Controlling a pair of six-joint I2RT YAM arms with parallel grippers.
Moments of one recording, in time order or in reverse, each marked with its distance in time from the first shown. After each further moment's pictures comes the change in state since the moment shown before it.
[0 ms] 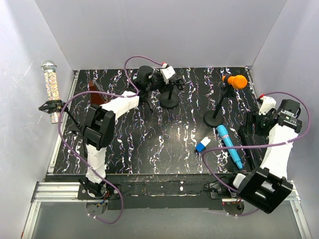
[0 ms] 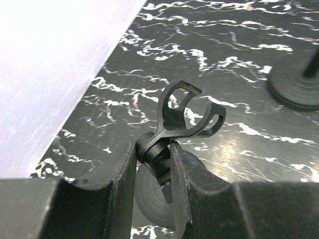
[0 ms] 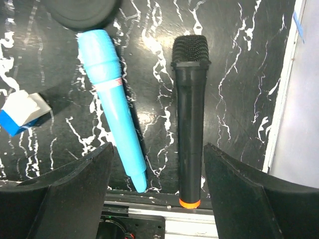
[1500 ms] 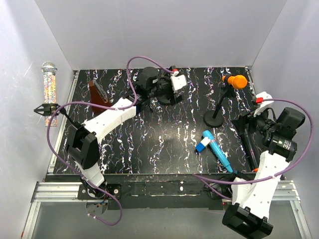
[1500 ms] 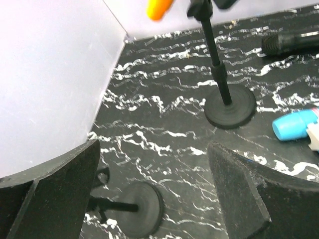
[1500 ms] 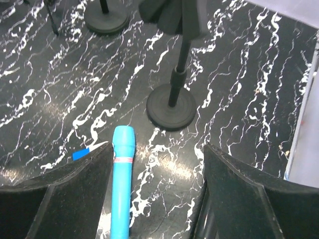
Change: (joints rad) left arm -0.177 -0.307 -0.068 -0.196 -0.021 0.145; right arm 0.026 -0.383 -0.070 0.172 -0.510 -0.040
